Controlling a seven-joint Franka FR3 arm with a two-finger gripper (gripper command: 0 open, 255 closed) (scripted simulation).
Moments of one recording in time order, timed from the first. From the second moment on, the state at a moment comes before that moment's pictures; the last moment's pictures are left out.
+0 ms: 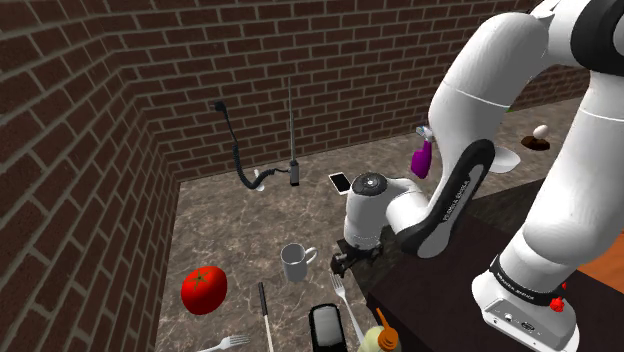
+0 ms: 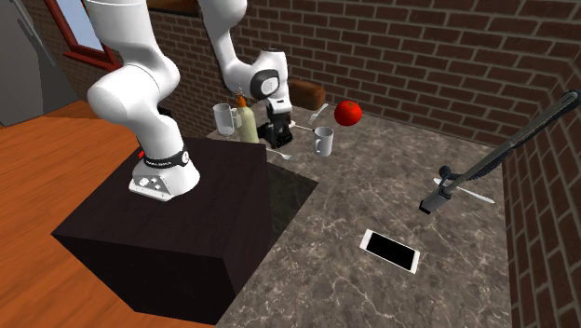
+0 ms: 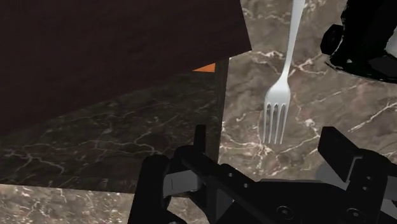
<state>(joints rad) -0.08 0.15 0.65 -2.74 -0.48 2.86 1.37</state>
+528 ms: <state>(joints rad) 0.27 0.45 0.29 -2.53 -0.95 2.93 1.86</state>
